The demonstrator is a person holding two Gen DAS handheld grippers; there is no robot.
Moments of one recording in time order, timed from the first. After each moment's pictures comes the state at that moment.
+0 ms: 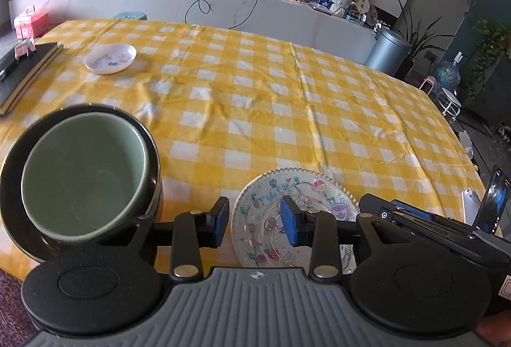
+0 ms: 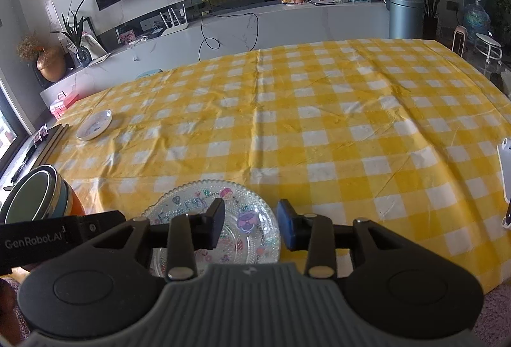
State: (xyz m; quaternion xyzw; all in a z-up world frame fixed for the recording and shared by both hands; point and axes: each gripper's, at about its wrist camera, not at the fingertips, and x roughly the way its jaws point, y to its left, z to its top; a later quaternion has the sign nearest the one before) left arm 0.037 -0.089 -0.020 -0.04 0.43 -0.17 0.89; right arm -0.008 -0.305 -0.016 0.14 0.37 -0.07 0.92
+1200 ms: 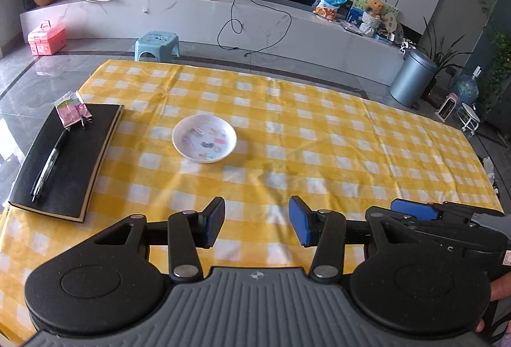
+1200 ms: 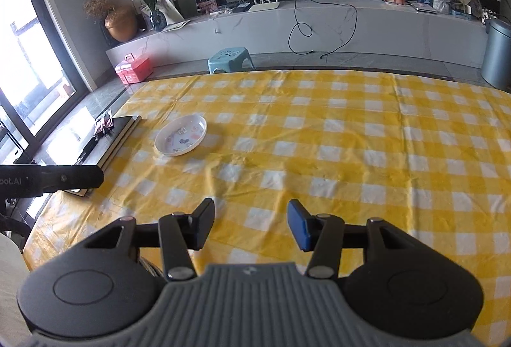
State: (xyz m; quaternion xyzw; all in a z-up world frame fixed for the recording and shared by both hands) left arm 0.173 0.053 0.031 -0.03 0.43 -0.15 0.89; right arm 0.147 -0.209 0.014 0.10 0.41 0.09 0.90
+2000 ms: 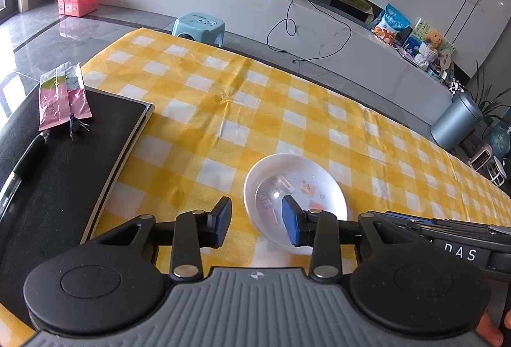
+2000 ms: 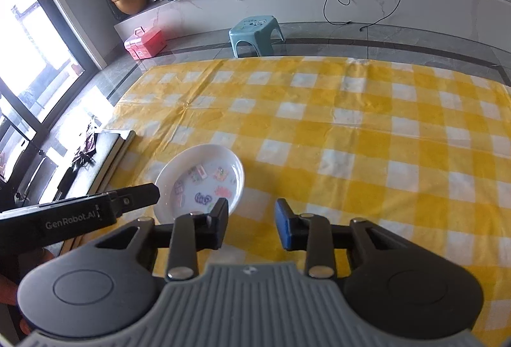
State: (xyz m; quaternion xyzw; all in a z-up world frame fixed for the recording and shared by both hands) left arm 0.309 0.104 -0.064 -0.12 0.44 -0.09 0.89; right arm 0.330 -0.126 -0.049 0.11 0.46 0.13 0.87
